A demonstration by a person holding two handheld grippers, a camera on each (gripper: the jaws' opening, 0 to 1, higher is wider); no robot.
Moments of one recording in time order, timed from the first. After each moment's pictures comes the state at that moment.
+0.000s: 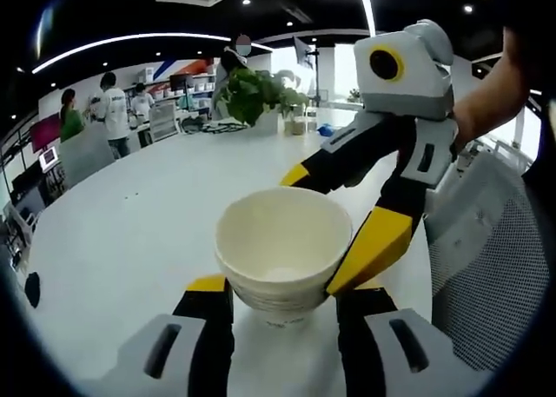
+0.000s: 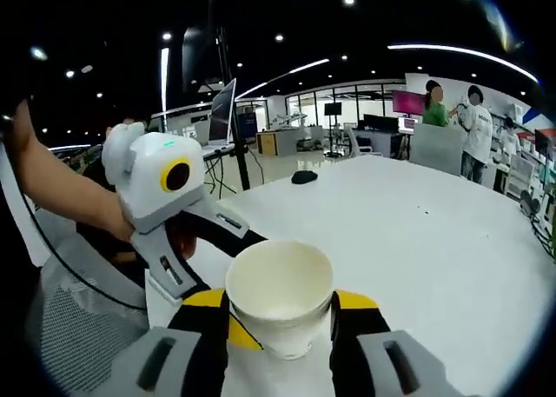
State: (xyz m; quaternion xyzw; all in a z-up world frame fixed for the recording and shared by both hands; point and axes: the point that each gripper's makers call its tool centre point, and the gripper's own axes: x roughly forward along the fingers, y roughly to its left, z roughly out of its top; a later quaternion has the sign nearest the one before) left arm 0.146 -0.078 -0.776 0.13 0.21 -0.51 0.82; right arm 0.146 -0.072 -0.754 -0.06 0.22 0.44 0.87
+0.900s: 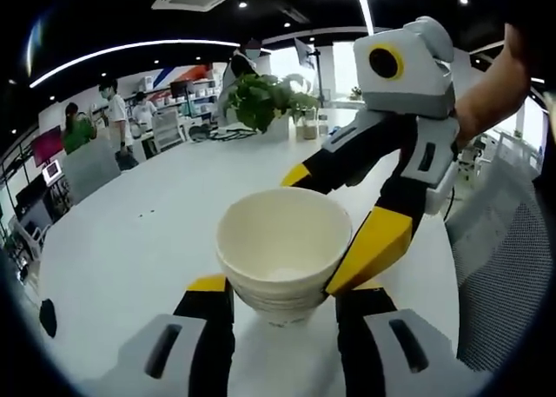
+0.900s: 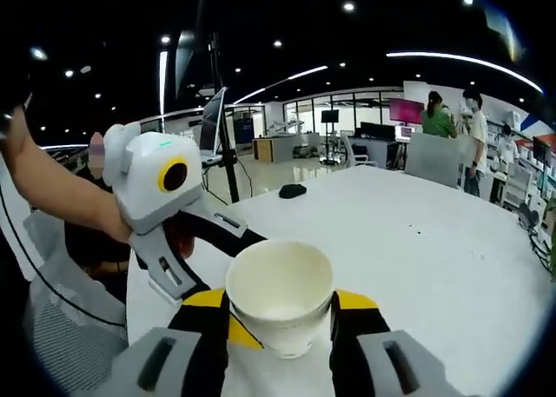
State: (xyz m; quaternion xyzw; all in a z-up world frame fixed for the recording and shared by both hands) left arm 0.205 -0.074 -0.761 0.15 0.20 -0.50 0.83; right arm 0.201 -0.066 -0.737 -0.06 0.21 0.43 0.88
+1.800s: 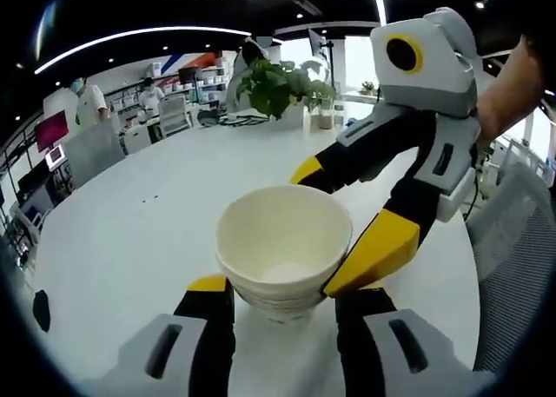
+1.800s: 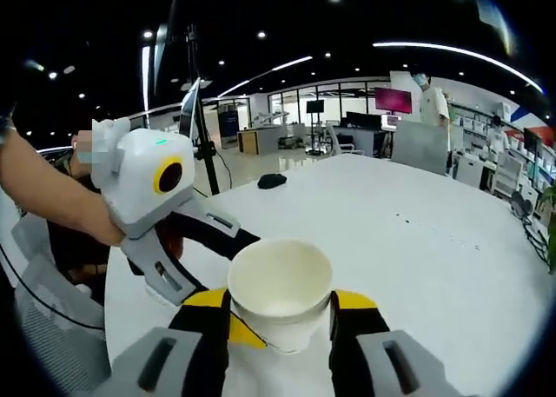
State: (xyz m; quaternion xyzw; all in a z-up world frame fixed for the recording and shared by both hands) left arm 0.239 -0.070 -0.792 0.14 0.23 -0.48 0.83; right arm 0.233 -0.074 -0.760 -0.06 0.23 0.40 0.89
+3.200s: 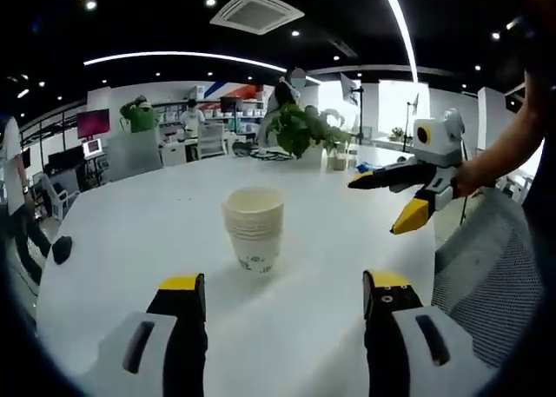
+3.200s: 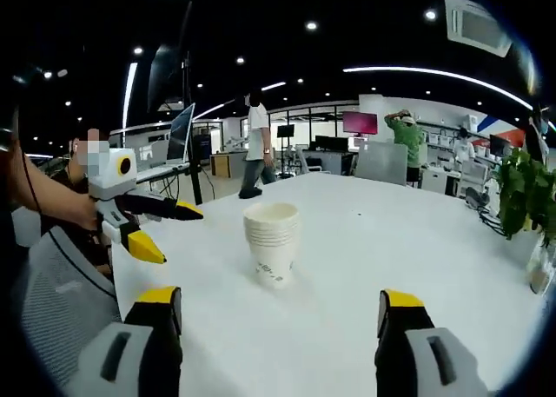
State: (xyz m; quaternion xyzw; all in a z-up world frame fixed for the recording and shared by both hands) left arm 0.133 -0.016 -0.748 0.06 0.15 -0.42 0.89; right arm 0.131 -0.167 -0.754 -0.05 0.17 0.32 0.93
